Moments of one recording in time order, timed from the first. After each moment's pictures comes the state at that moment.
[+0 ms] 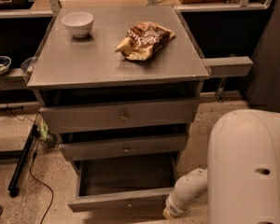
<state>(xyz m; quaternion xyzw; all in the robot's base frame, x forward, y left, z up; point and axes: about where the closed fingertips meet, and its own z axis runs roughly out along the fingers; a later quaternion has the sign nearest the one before) 0.403 -0.125 0.306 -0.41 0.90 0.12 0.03</state>
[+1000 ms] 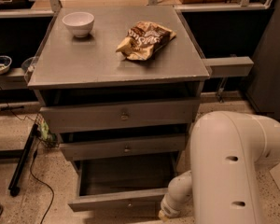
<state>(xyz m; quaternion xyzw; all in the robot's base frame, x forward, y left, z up) 0.403 -0.113 0.261 -0.41 0.91 0.13 0.00</state>
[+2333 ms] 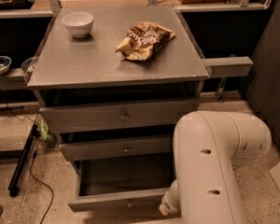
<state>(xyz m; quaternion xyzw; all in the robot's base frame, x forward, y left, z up) 0.438 -0.120 0.233 -0.33 0.94 0.11 0.04</state>
